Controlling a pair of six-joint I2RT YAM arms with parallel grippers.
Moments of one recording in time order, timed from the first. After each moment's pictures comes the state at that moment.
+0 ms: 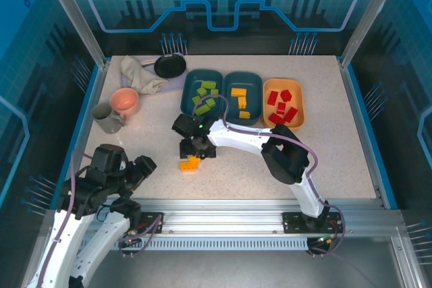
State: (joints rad) left arm -0.26 0.48 0.85 -1.35 0.18 -1.06; right arm 1.01 2.14 1.70 -0.87 0.03 0.95
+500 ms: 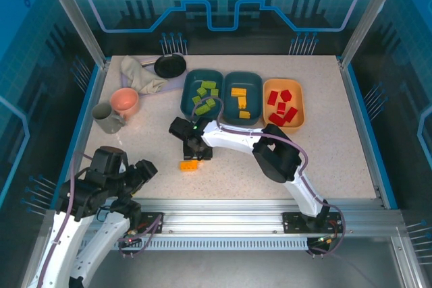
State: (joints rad) left arm -0.26 0.47 0.85 -1.39 0.22 -1.02; right arm 1.02 2.21 1.76 -0.92 0.06 1.00
